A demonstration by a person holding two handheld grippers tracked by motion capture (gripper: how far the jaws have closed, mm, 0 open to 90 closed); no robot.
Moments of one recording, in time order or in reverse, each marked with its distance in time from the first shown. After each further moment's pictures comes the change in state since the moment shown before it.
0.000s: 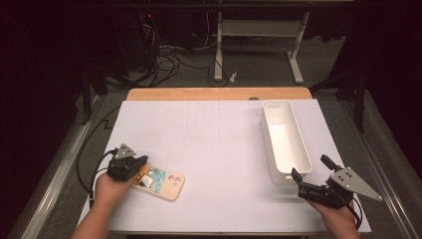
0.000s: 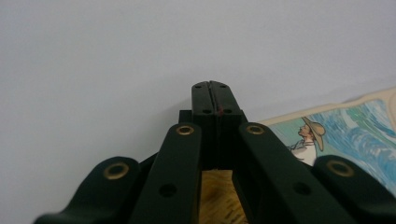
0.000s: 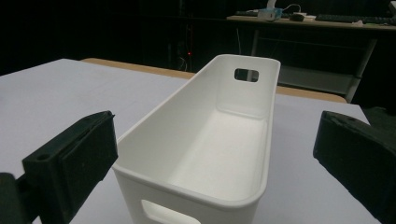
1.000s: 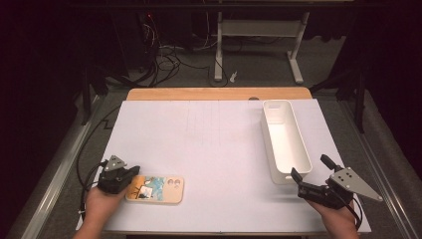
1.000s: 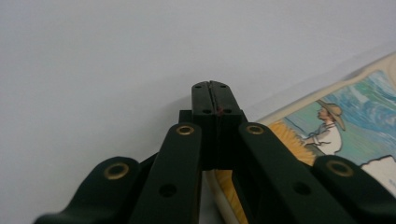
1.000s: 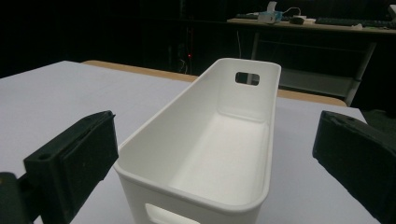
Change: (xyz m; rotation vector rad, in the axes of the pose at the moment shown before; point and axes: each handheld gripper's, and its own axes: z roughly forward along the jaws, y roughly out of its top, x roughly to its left) left arm -0.010 -0.025 -0.023 0.026 0.026 -0.047; right arm 0.002 0.003 -0.001 -0.008 0.003 -0.002
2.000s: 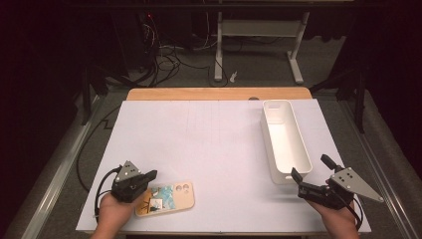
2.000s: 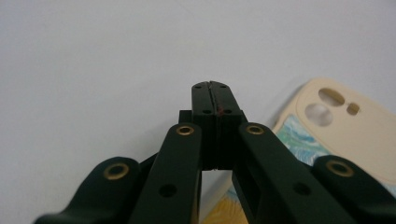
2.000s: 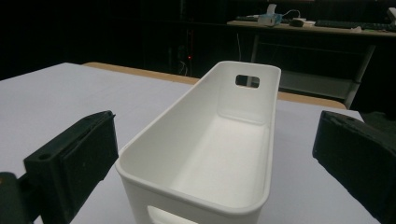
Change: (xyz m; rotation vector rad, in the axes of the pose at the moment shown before) left arm -0.051 0.013 -0.008 -0.123 -0.108 0.060; right arm 0.001 0.002 -0.002 -0.008 0.000 -0.003
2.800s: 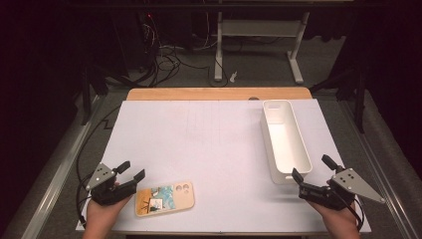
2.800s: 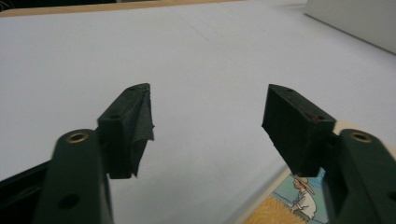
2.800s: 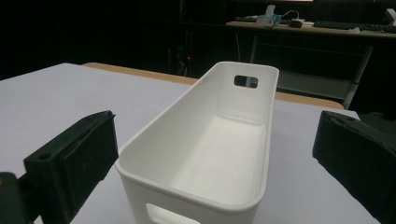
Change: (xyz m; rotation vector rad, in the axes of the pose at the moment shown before) left arm 0.022 -0.022 -0.033 -0.218 0.084 -0.108; right arm -0.001 0.000 -0.002 -0.002 -0.004 -0.002
